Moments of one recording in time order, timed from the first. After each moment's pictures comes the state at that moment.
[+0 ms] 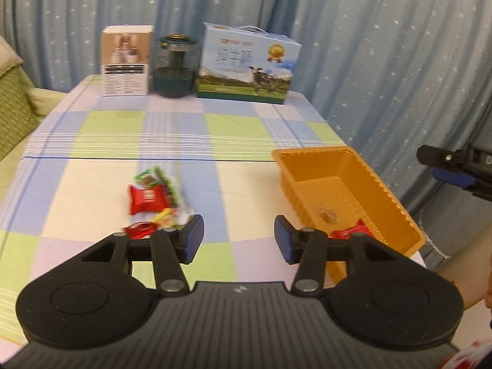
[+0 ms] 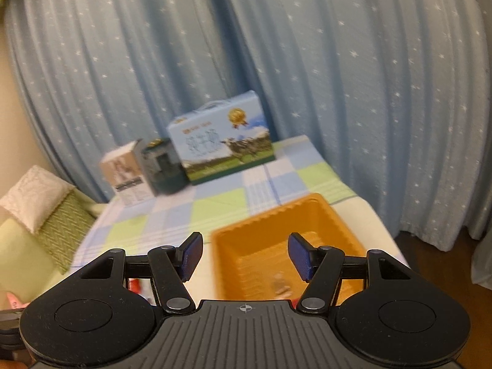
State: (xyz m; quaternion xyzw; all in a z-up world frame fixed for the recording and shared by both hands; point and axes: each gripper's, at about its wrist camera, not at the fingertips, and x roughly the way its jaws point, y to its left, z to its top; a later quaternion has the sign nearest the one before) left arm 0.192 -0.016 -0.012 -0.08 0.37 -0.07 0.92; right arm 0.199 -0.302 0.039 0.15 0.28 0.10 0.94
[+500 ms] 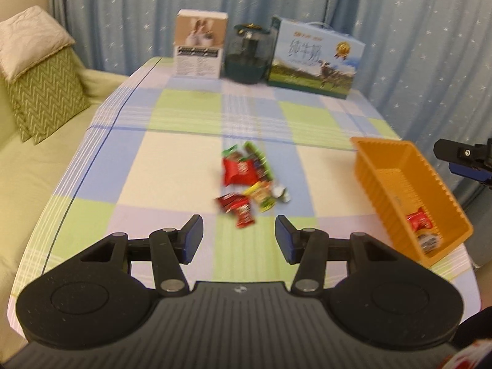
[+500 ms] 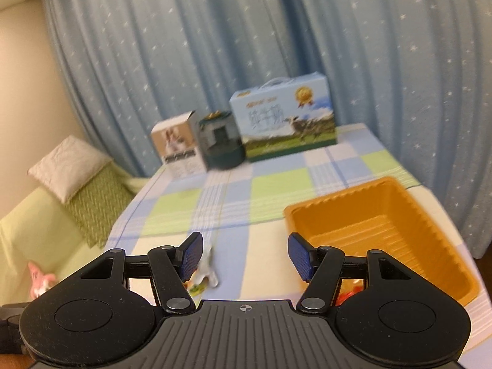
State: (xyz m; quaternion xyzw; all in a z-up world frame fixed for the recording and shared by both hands) left arm 0.161 0.064 -0.038 -0.08 0.39 0.01 0.92; right arm 0.198 -0.209 0.011 0.12 0.31 0.18 0.93
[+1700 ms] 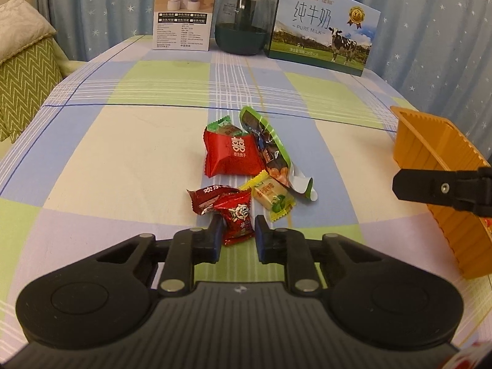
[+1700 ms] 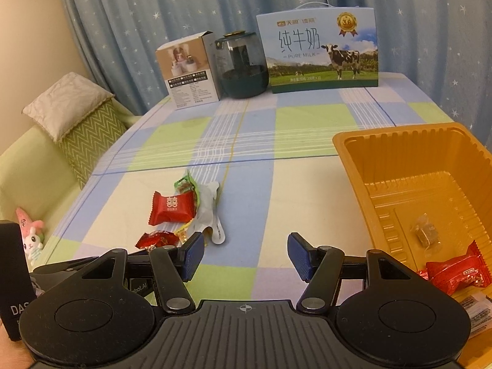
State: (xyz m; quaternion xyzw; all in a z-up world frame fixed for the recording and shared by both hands) left arm 0.245 0.048 -0.147 -0.07 0.39 0.00 0.92; right arm 0.255 -0.146 -0.088 0.07 0.38 0.20 0.90
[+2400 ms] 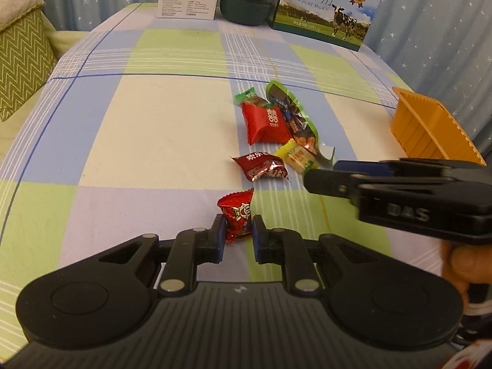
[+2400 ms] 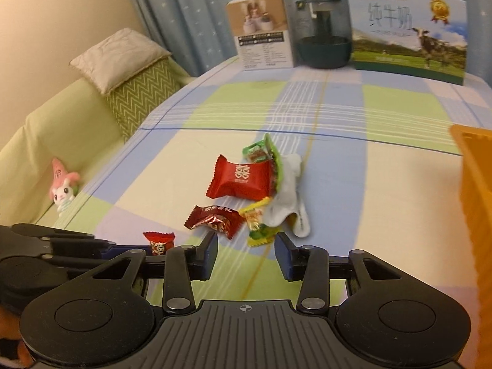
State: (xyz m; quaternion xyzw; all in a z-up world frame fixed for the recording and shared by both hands) left arm 0.231 0.100 -0.135 -0.08 0.45 -0.04 0.89; right arm 0.281 -0.071 -0.132 0.02 0.40 0.31 0.86
